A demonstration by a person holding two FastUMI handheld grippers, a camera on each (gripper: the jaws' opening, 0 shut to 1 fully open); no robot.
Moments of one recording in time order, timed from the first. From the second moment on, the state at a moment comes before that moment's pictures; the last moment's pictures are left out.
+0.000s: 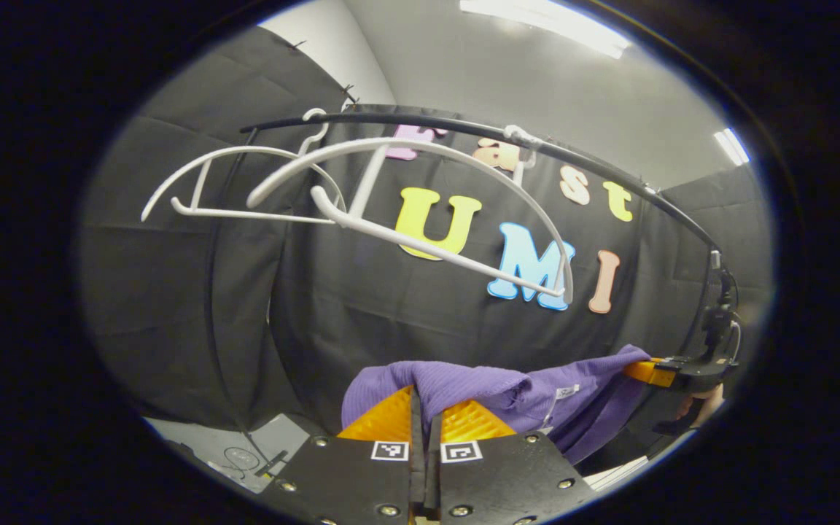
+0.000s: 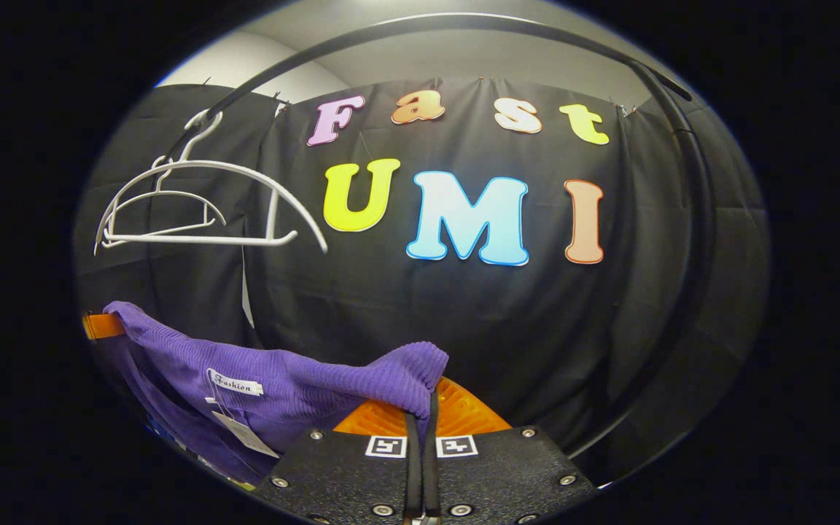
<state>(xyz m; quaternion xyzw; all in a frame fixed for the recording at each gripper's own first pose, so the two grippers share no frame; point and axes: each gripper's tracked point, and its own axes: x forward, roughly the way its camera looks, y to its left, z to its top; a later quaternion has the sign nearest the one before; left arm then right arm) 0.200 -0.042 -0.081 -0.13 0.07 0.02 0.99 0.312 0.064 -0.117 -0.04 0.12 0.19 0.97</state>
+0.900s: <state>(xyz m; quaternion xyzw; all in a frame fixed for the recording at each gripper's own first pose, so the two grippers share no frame) 0.040 -0.045 -0.113 -0.12 0.13 -0.13 0.98 0.062 0.111 -0.157 0.05 0.21 0.14 0.97</state>
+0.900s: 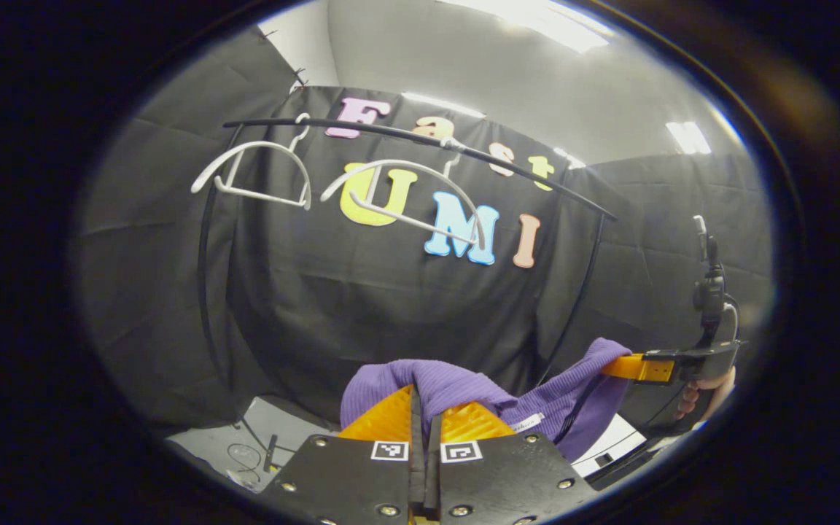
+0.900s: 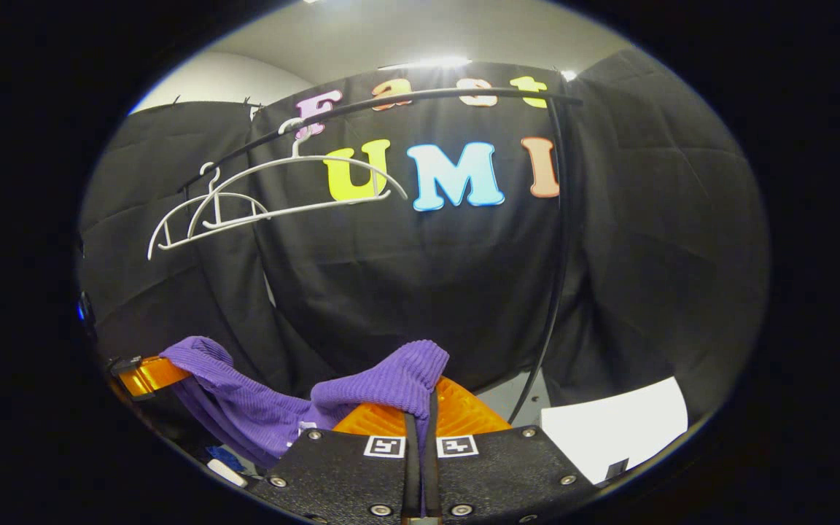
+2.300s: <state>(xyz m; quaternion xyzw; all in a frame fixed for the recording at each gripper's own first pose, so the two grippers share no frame) 0.047 -0.031 -0.428 -0.07 0.39 -0.10 0.91 -0.003 0.125 -0.393 0.10 0.49 0.07 0.86</state>
